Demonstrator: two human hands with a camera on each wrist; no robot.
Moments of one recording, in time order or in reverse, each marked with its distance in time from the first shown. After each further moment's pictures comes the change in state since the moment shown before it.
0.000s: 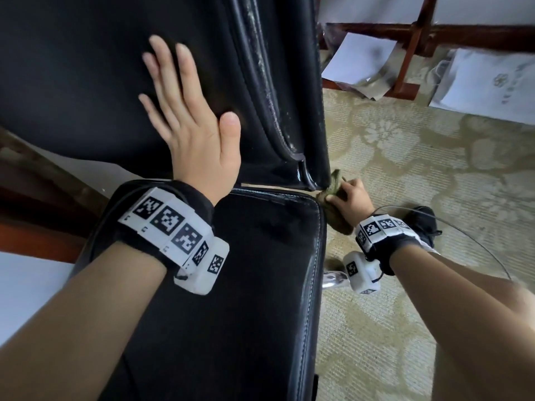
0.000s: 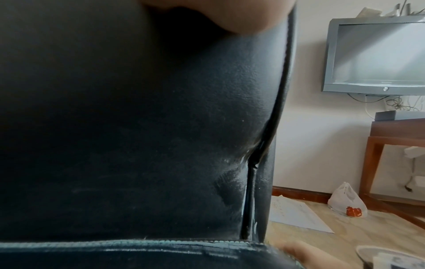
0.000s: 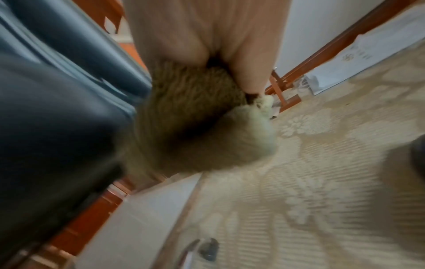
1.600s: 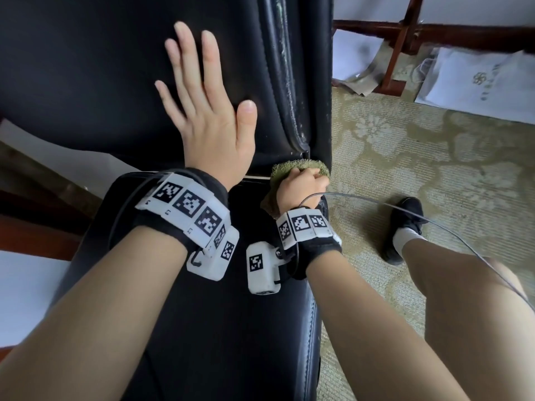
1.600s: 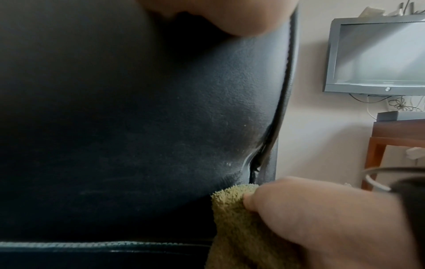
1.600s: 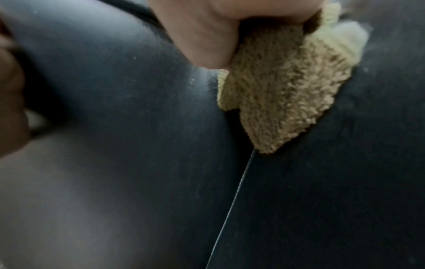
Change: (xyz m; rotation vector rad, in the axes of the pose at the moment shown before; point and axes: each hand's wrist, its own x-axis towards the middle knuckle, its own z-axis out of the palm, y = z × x) left_hand -0.001 -0.003 -0.006 -0.002 -0.024 0.028; right_hand -0.045 -0.146 0.045 0.184 0.344 0.422
